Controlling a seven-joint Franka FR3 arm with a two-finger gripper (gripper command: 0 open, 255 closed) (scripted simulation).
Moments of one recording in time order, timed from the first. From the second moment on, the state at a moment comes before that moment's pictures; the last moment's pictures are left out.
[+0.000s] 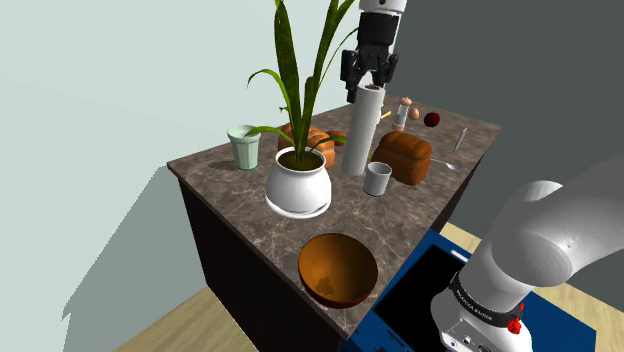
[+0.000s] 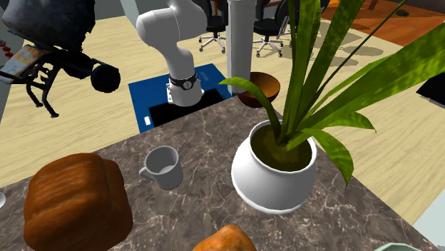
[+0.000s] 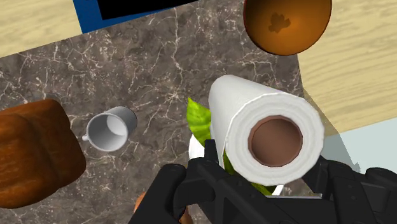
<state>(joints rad) 0.05 -0.48 0.02 -2.06 0.07 1.56 0.27</state>
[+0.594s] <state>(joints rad) 0.12 -0.62 0.17 -2.12 0.16 1.49 0.47</state>
